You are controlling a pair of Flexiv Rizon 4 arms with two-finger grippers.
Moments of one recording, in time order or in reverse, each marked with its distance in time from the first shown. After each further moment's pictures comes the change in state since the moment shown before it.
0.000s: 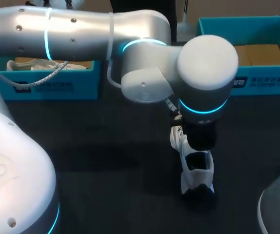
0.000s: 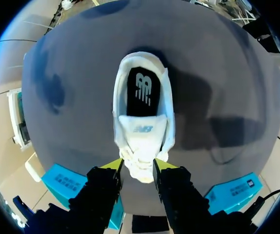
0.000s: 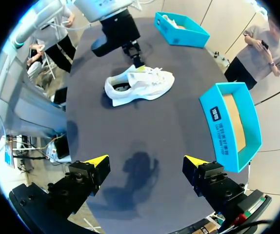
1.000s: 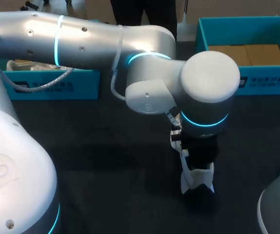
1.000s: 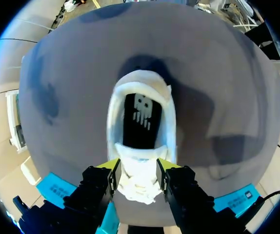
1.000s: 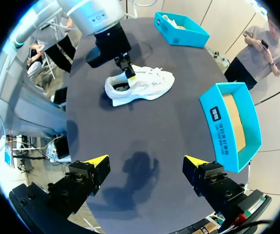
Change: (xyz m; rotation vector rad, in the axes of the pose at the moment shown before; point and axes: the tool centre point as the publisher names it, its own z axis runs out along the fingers) left arm 0.006 -0.031 0.027 0.052 0.032 -0.022; right arm 0.000 0.000 0.000 -0.001 -0.001 0.000
